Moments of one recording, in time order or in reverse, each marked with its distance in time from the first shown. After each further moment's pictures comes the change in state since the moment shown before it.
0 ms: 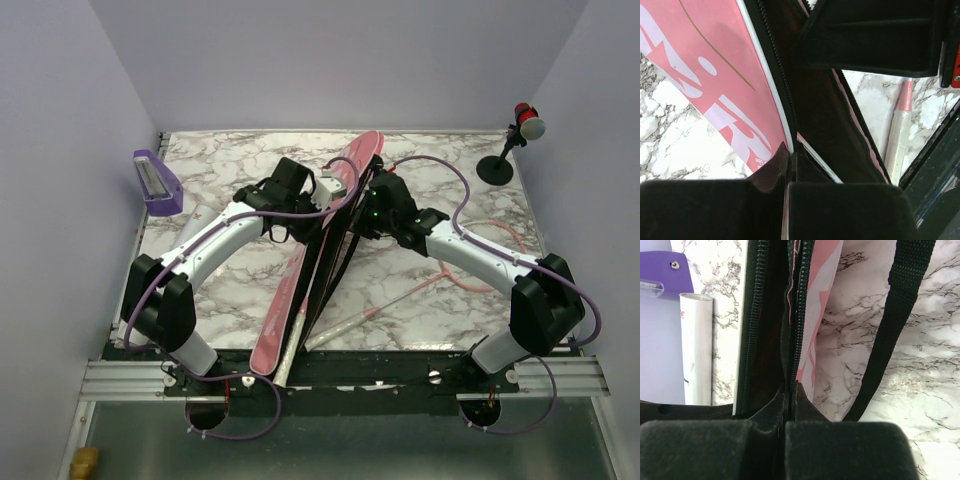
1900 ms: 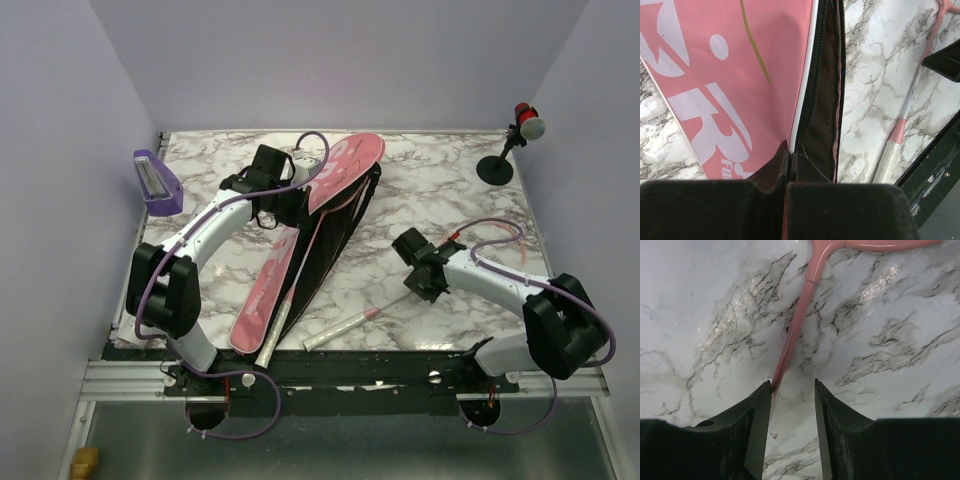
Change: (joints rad) left arm 0.164 0.072 0.027 0.061 0.088 -0.211; right arm -0.073 -0.173 -0.356 -0.563 0.423 0.380
